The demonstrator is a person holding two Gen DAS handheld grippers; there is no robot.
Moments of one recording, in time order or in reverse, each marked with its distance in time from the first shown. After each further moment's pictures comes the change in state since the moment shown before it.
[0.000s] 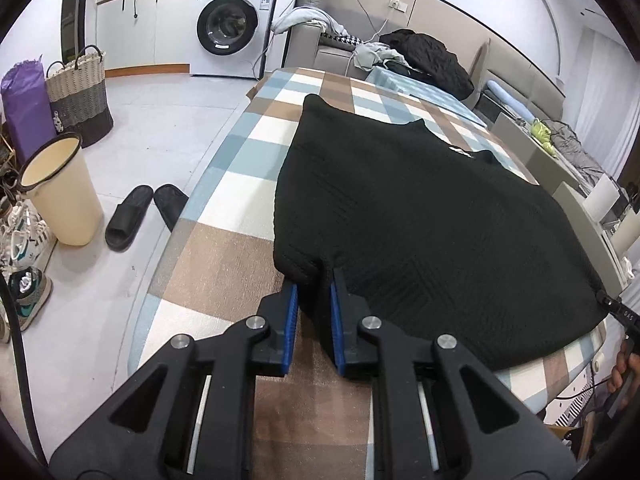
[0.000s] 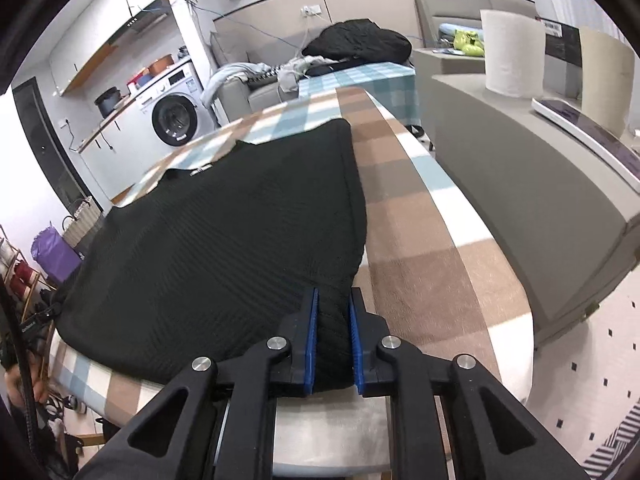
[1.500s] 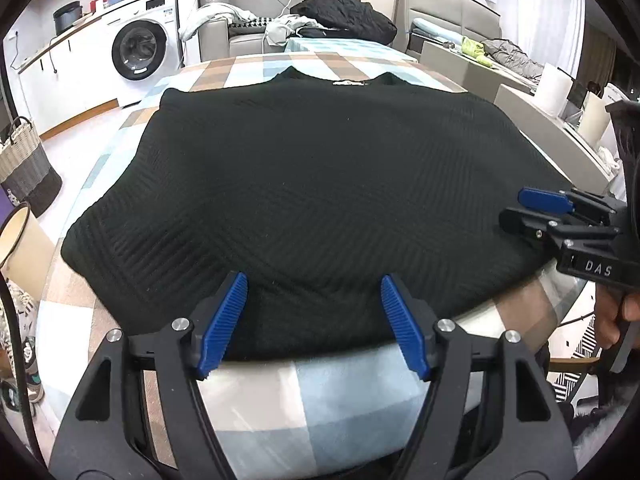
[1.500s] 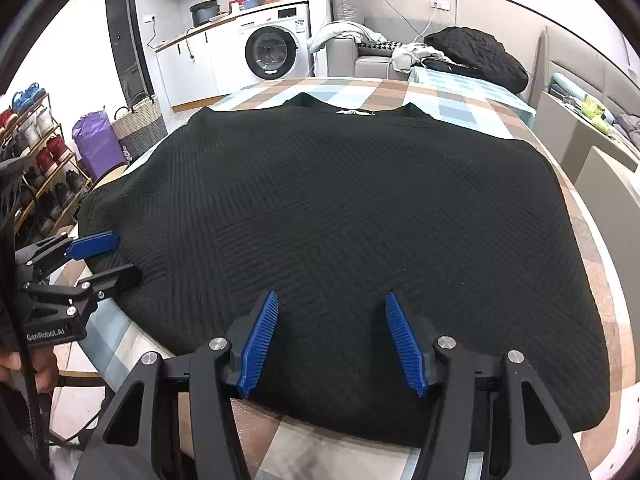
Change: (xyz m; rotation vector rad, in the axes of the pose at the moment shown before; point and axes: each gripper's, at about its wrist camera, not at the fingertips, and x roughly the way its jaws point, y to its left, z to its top) left arm 0.012 -0.133 -0.051 0.324 0.087 -0.078; right arm 0.049 0.166 -0.020 -0.391 0.081 0.128
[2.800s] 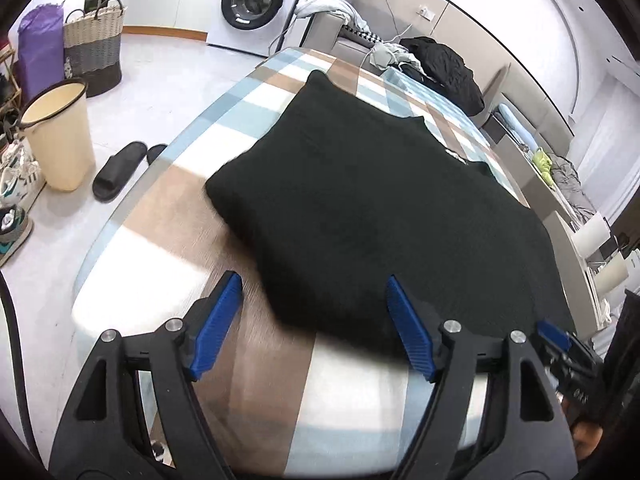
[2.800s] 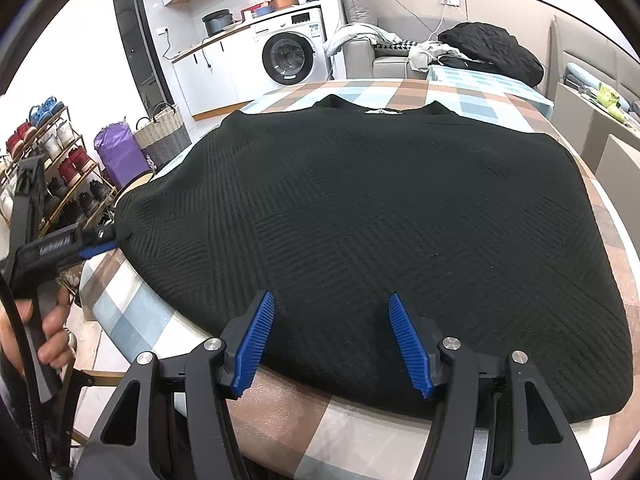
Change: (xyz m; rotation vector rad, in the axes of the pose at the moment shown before) left arm -0.012 0.125 -0.006 -0.478 -0.060 0.024; right arm -0.006 0.016 -0.011 0.022 -0.017 0.101
